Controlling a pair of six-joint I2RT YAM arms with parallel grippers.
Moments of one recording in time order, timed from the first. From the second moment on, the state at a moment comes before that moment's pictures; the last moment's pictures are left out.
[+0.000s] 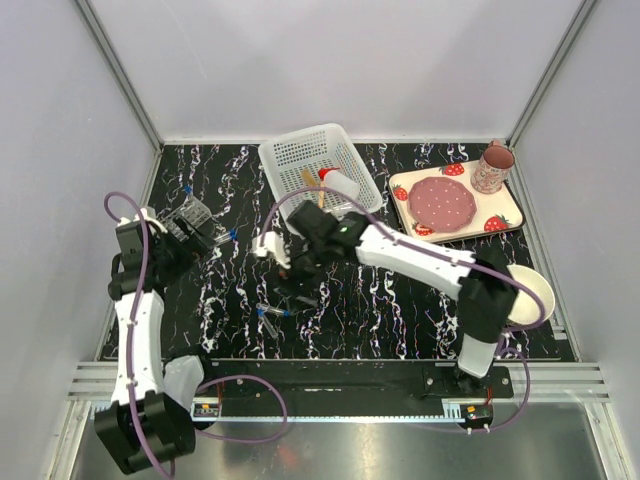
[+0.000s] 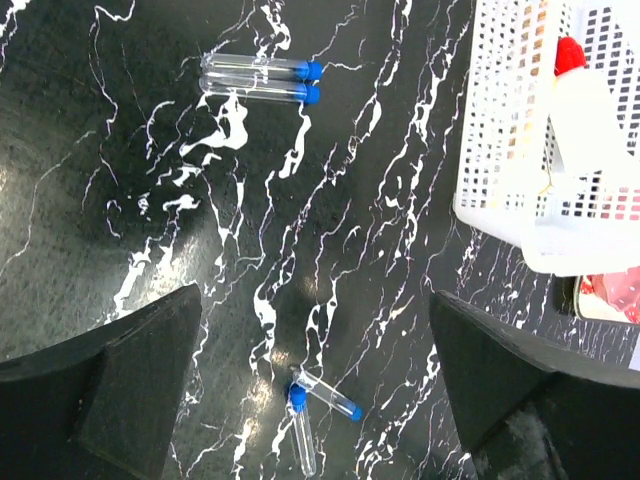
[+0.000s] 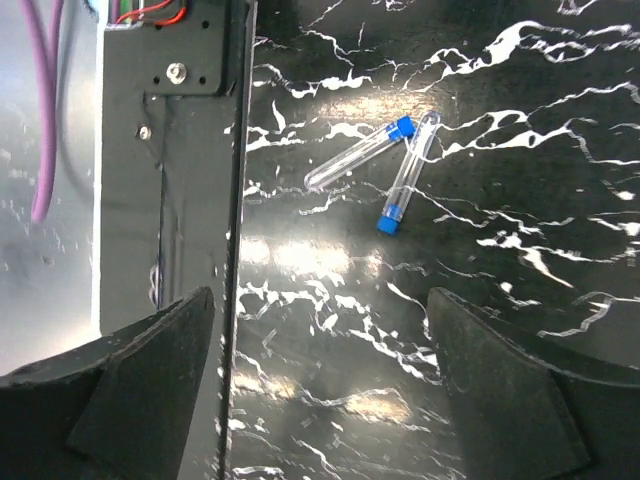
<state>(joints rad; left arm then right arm) 0.31 0.89 0.75 -0.59 0.33 -0.51 0.96 1.76 1.51 -0.72 -0.61 -0.44</state>
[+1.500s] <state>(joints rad) 0.31 0.52 0.93 -0.95 -0.10 -0.51 1.28 2.14 1.72 -0.70 -0.22 -0.07</state>
